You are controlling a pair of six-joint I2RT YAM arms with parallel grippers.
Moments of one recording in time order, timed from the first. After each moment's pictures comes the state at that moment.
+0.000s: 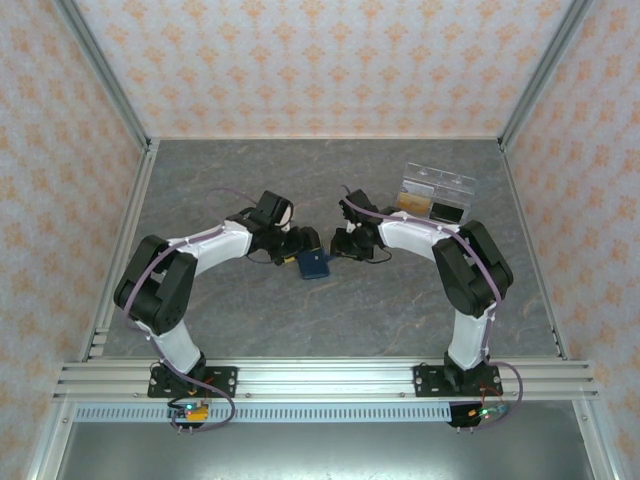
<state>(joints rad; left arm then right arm) -0.43 1.71 1.02 -0.35 0.38 -0.79 0.59 1.87 1.19 -0.48 -0.24 0.65</state>
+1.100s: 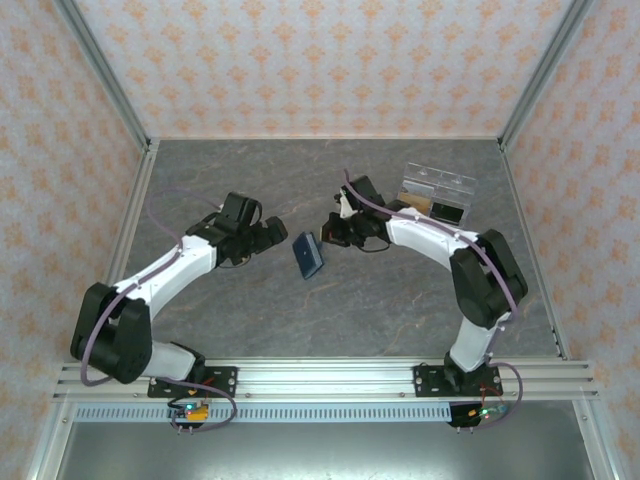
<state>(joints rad) -0.34 1.37 0.90 -0.51 0.03 -0.84 0.59 1.76 1.23 -0.41 -0.43 0.66</state>
